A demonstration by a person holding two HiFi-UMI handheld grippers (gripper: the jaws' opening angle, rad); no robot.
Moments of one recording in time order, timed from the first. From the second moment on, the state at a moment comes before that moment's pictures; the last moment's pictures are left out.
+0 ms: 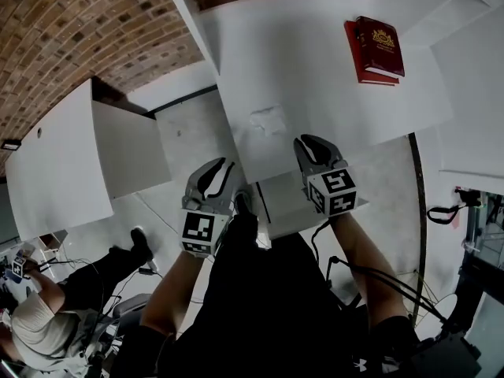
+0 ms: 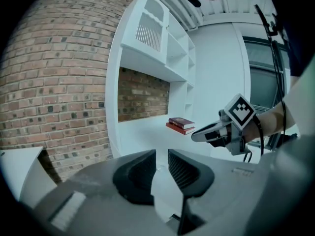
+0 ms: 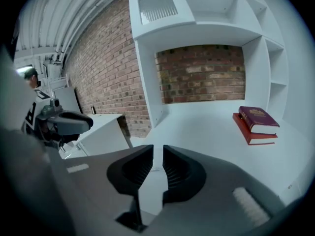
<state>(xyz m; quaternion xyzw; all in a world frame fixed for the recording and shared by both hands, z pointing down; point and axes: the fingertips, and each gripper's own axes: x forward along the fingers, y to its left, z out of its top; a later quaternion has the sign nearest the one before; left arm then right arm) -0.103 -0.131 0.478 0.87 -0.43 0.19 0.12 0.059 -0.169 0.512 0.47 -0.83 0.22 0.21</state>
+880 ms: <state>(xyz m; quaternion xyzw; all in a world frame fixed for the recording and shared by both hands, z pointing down) -0.165 -0.123 0.510 0.83 -0.49 0.21 0.18 0.020 -0.218 0.646 0.41 -0.79 0.26 0.38</state>
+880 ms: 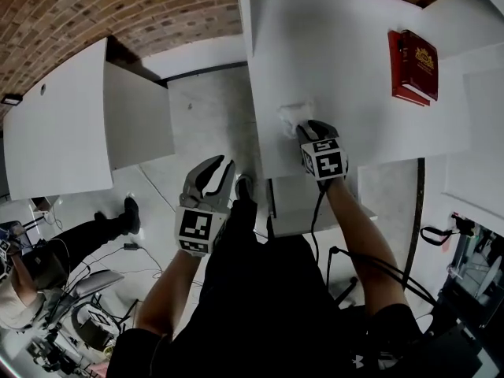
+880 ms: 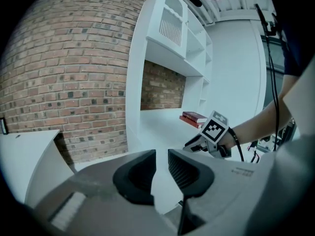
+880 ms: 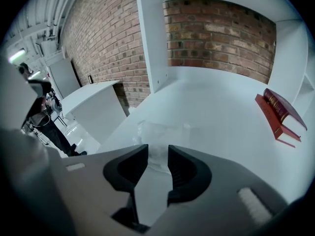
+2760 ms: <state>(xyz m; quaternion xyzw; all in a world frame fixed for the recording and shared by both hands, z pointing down) -0.069 -0.057 0.505 0.88 -0.40 0.21 0.15 0.095 -0.098 0.602 0.44 -0.79 0.21 0.36</state>
